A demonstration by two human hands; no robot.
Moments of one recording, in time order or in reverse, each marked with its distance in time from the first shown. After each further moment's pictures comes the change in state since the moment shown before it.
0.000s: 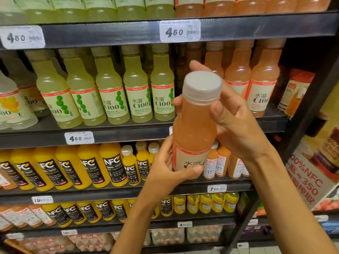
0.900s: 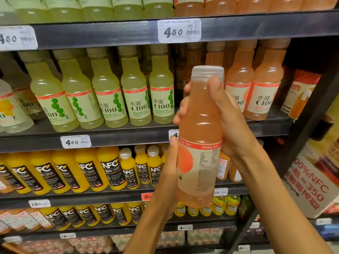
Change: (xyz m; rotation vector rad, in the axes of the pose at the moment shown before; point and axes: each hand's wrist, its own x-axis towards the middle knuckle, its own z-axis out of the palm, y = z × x) left_hand 0.012 -0.006 0.017 -0.280 0.016 -0.284; right_hand 0.018 0.012 -0.001 0.124 0.229 0.206
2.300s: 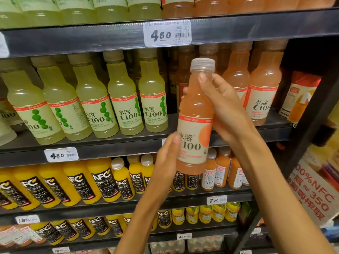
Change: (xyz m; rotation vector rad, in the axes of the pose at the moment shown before) left_hand 0.056 -0.003 -0.010 0.175 0.048 0.211; right_hand 0.045 0.008 -0.050 -0.118 0.303 0.003
